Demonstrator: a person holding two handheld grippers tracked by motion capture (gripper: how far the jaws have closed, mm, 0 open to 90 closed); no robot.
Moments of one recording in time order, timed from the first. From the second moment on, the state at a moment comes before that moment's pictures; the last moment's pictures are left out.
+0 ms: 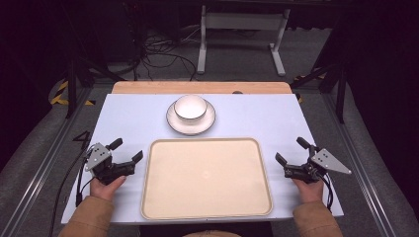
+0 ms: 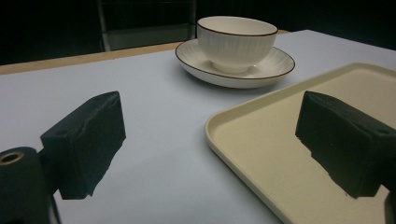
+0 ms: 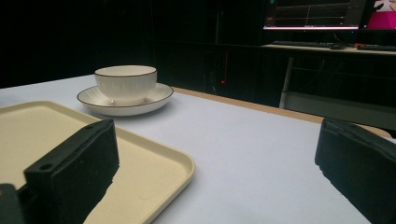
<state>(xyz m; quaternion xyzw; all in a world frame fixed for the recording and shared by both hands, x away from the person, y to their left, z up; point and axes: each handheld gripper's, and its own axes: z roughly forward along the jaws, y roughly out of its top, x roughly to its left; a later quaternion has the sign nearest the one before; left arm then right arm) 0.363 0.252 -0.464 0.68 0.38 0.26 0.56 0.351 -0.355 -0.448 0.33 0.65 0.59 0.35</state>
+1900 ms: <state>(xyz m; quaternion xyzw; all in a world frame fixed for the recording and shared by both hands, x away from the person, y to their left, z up) 0.362 0.239 -0.398 0.69 0.37 0.25 0.57 0.355 -0.350 -0.452 0.35 0.67 0.57 0.32</state>
